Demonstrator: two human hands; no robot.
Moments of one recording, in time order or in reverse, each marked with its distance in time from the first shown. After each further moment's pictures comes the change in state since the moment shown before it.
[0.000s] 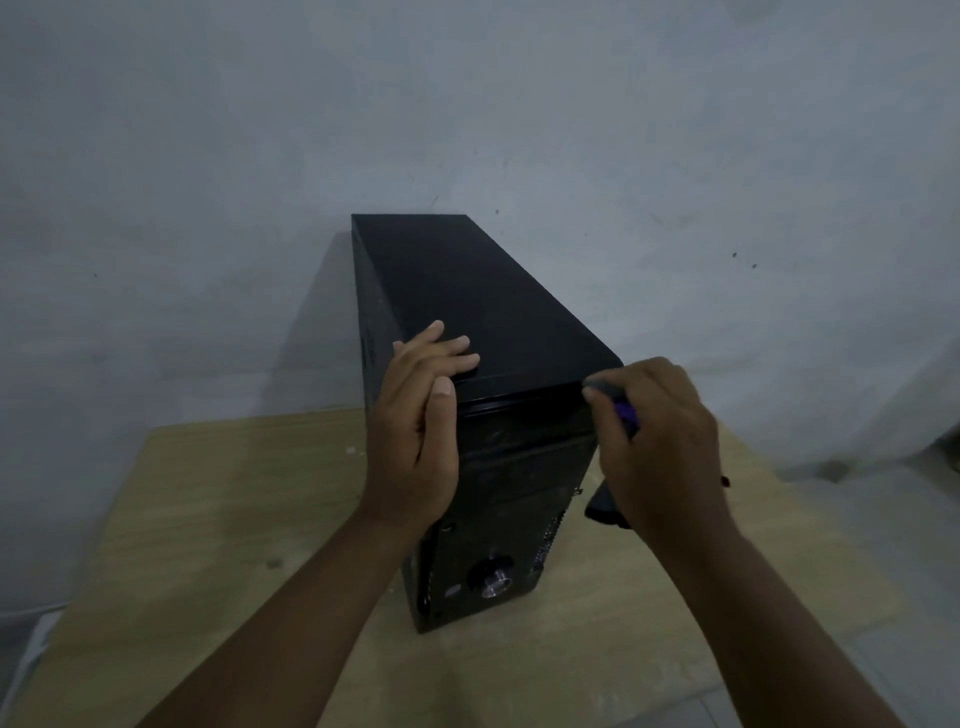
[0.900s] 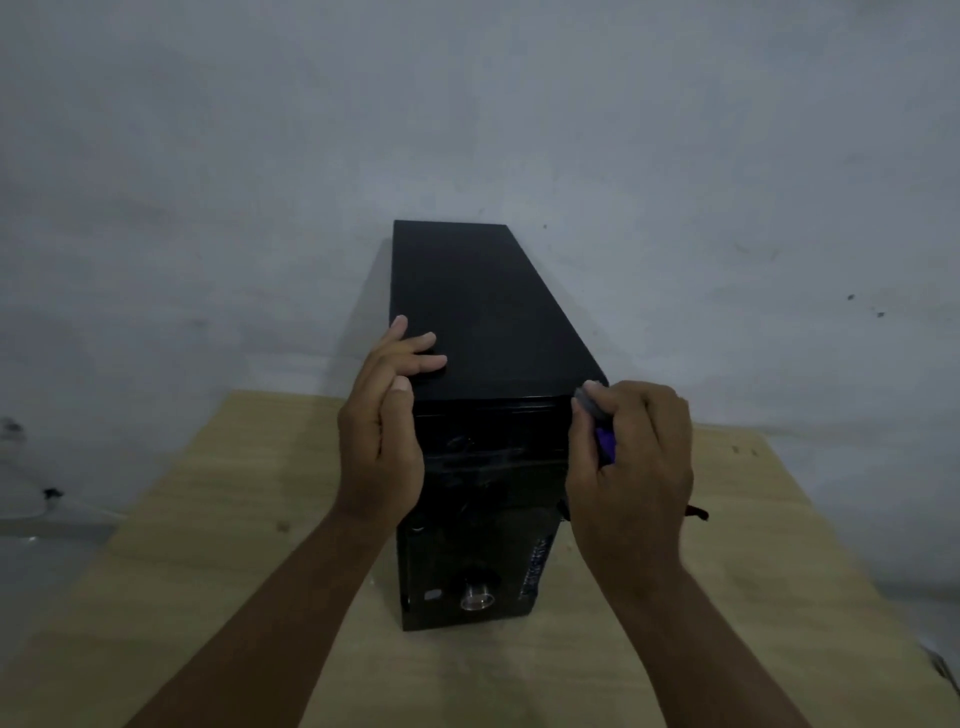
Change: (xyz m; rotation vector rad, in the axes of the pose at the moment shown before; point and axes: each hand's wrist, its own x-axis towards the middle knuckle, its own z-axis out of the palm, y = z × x) left_hand -0.005 0.008 0.052 0.128 0.204 -0.076; right_hand 0.008 0.062 0.018 0.308 0.239 -0.080
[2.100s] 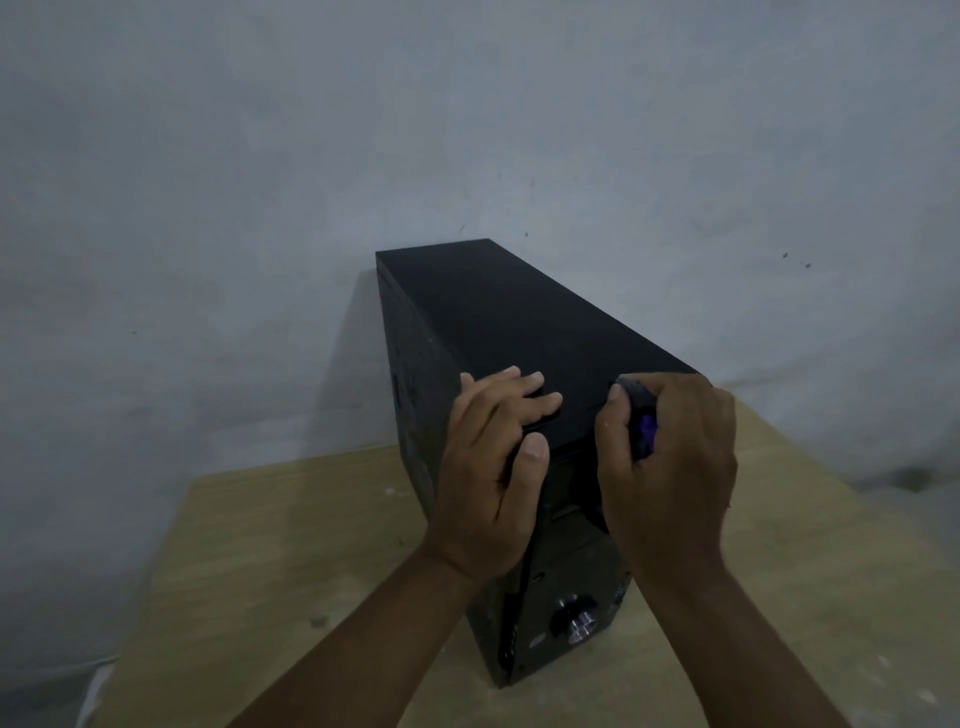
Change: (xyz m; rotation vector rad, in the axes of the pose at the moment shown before) left_hand 0.028 -0.031 -0.030 -0.028 -0.355 0.216; right_hand 0.001 -0.074 0.070 -0.261 0.156 0.178
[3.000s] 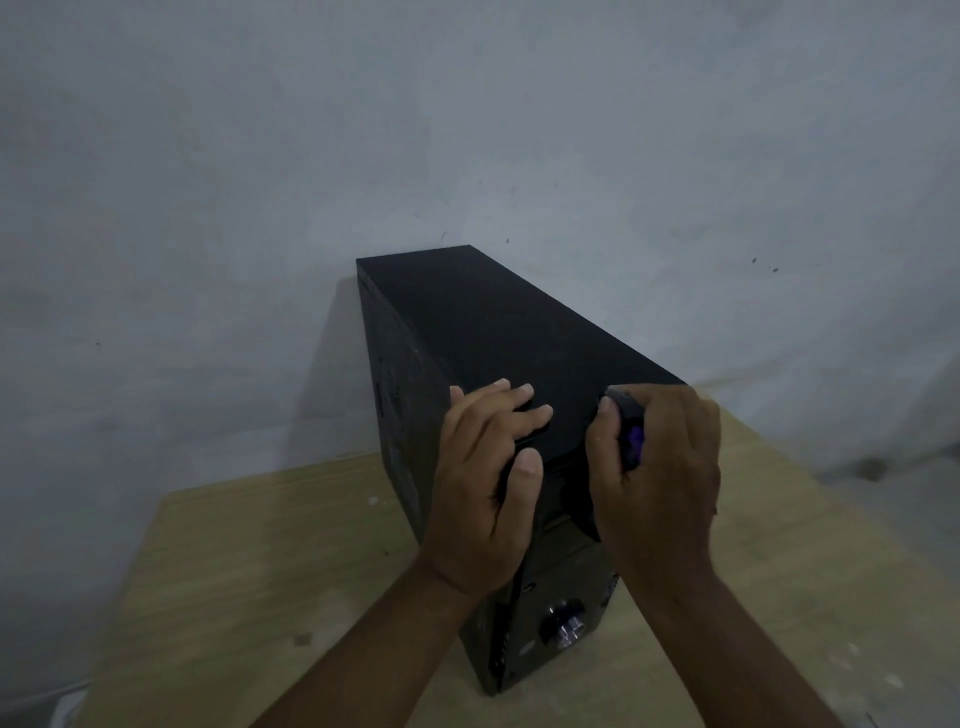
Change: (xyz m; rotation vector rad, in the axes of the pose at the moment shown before) left_hand -0.001 -0.001 0.001 -0.006 0.001 0.003; right_hand 0.001 0.001 0.000 -0.037 -0.022 -0.023
